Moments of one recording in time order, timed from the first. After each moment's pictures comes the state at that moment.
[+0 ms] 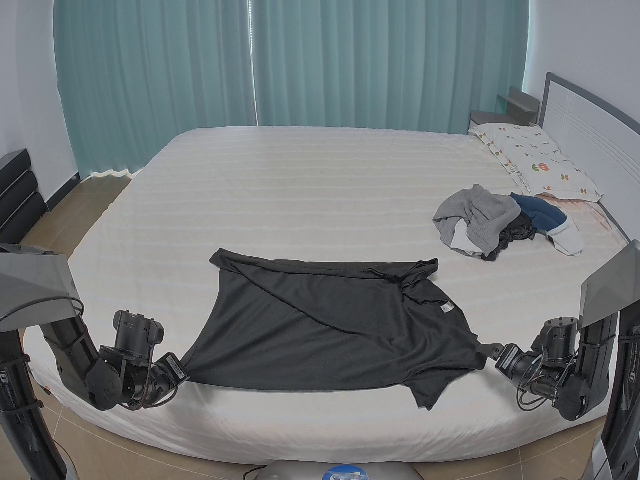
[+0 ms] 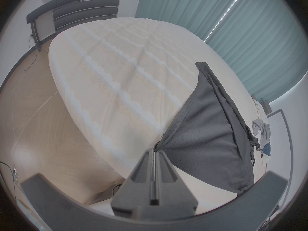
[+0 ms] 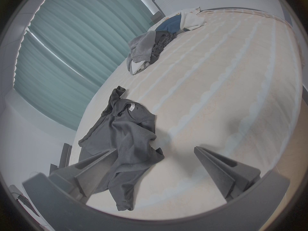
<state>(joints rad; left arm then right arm) -0.17 2.08 -0.38 -0.76 0.11 -0.87 0.10 2.32 -0.17 -1.55 0.05 0.77</state>
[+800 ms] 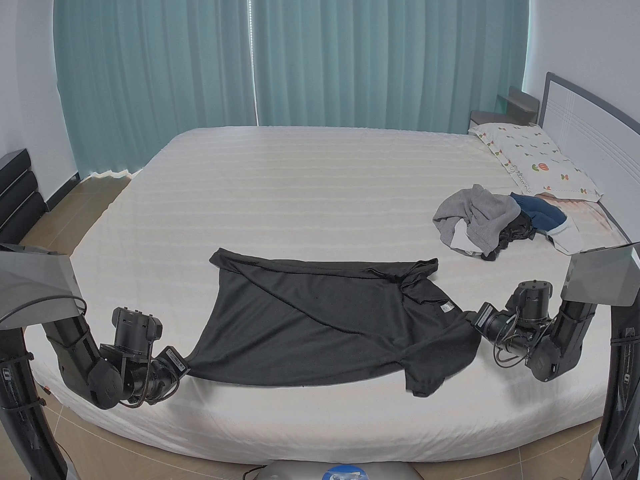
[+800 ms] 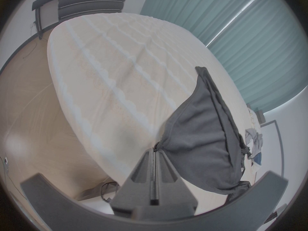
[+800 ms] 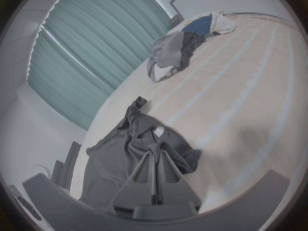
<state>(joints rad) -0.15 2.11 -0.39 -0.85 0.07 -0.95 0.11 2.36 -0.64 -1.26 0.09 0.74</state>
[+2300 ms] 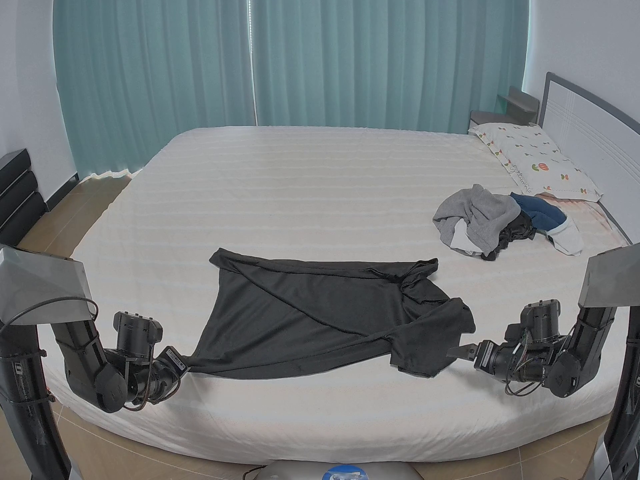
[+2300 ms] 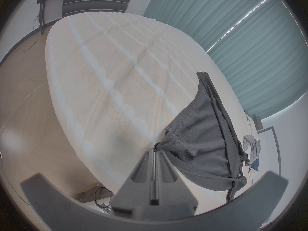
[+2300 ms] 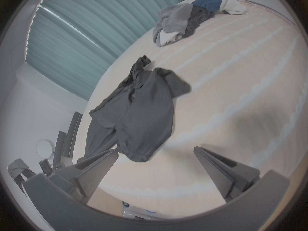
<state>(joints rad) -0.14 2.19 -0.38 -0.95 0.07 -0.96 0.17 2.24 -0.39 -1.14 0.27 0.61</state>
